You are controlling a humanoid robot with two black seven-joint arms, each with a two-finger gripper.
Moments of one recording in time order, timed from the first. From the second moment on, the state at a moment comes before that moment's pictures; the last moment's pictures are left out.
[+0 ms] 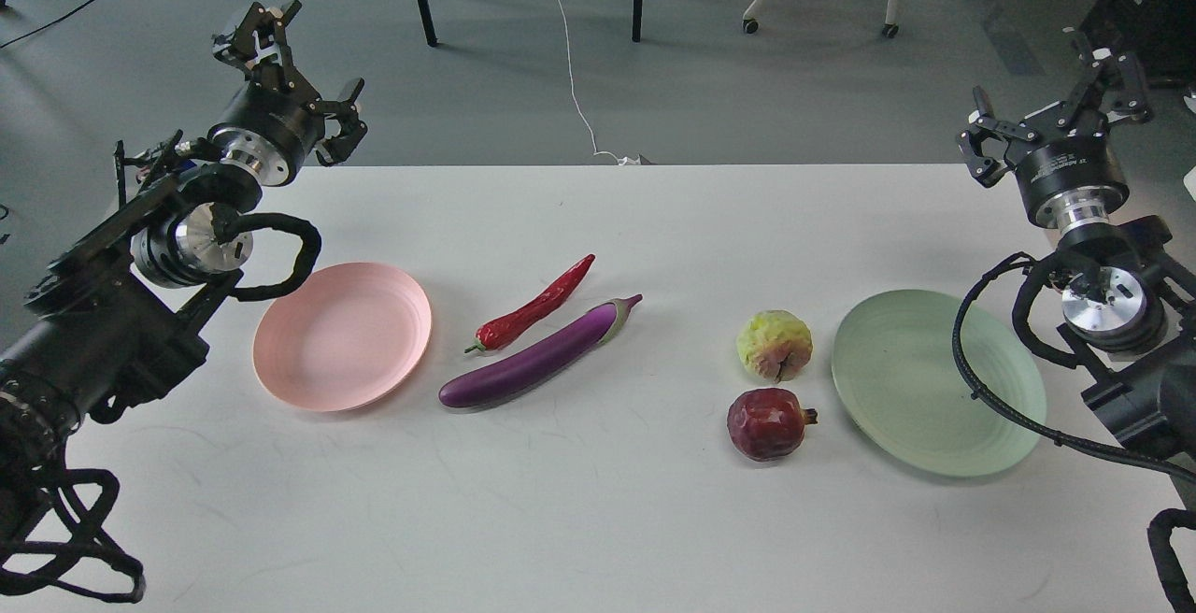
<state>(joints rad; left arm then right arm) -0.82 0.34 -0.78 -0.71 0.03 -0.16 -0.25 0.69 -0.39 0.88 0.61 0.11 0.38 0.39</state>
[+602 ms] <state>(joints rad) -0.82 0.36 -0.76 -0.71 0.03 -0.19 -0.30 1.11 -0.55 0.32 0.67 0.09 0.41 0.39</state>
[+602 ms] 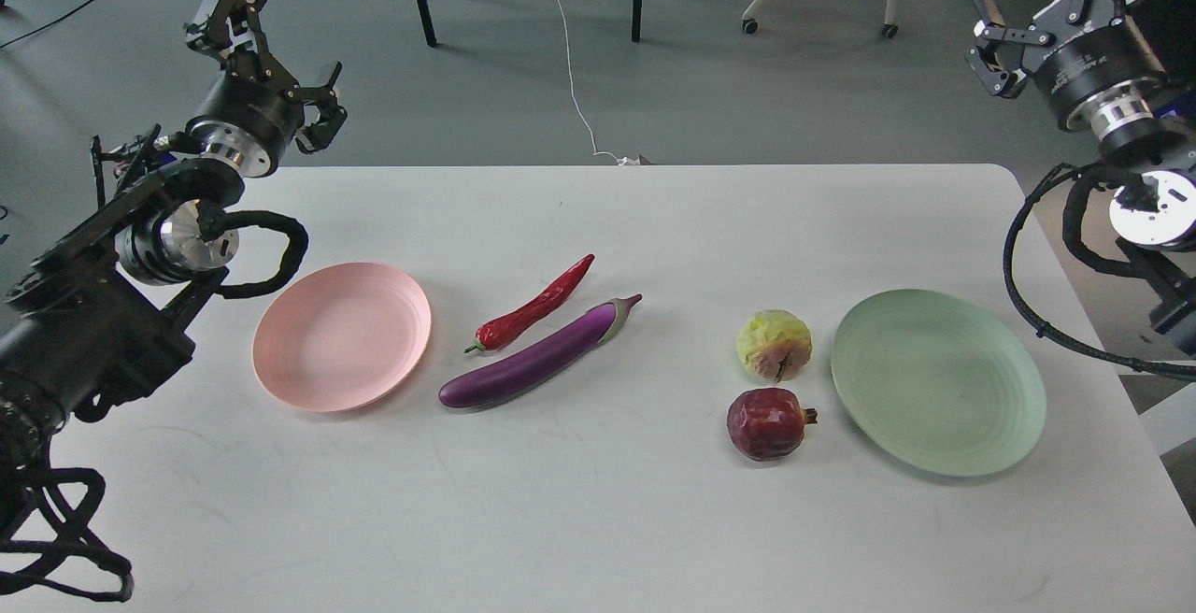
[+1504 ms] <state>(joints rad) -0.82 0.41 -0.78 -0.71 0.02 -0.25 -0.31 1.68 -0.24 -0.96 0.97 -0.88 0.38 0.43</state>
